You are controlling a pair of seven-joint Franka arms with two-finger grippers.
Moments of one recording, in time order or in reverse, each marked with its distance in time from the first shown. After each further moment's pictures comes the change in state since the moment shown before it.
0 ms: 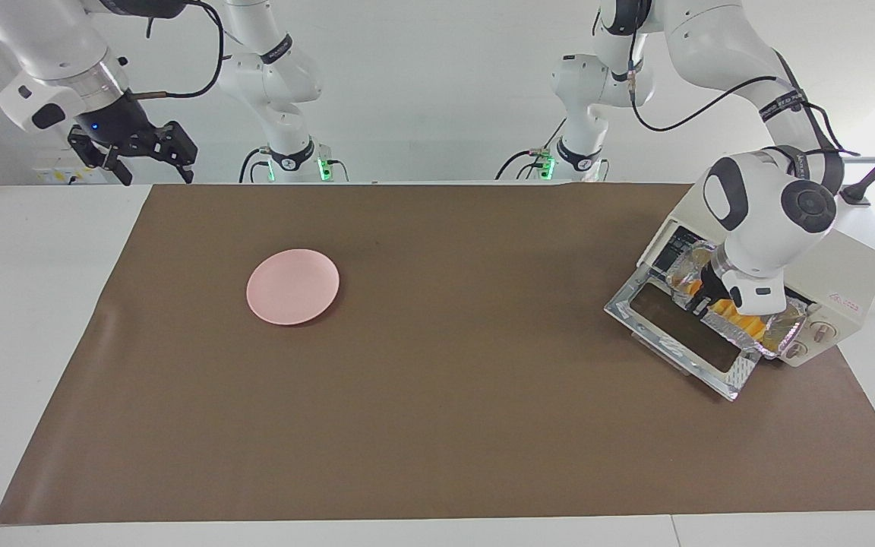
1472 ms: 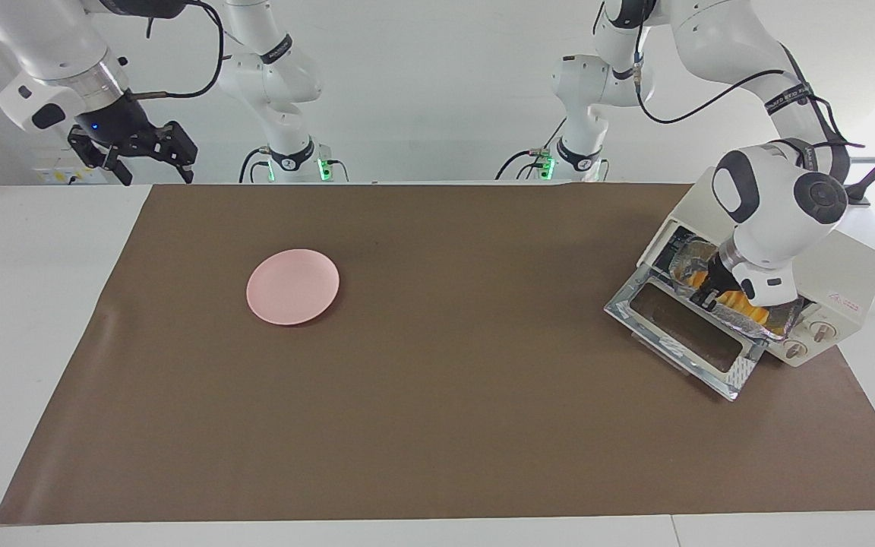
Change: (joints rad) left arm 0.031 -0.025 -0.007 -0.034 -0.002 0.010 -0.040; right arm 0.000 0.000 0.000 0.000 0.000 0.000 0.000
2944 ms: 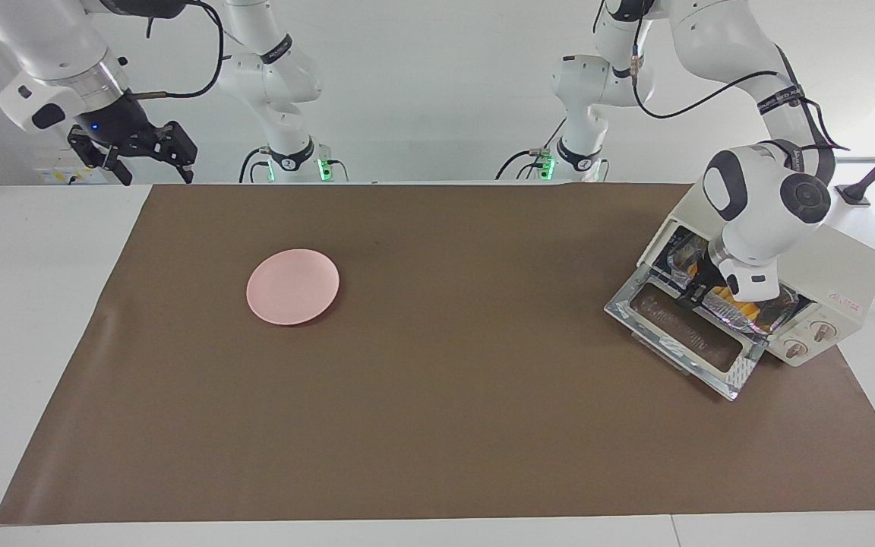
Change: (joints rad) left arm -0.008 -0.040 -0.015 -0.083 -0.001 0.040 0.034; right arm 0.000 0.000 0.000 0.000 0.000 0.000 0.000
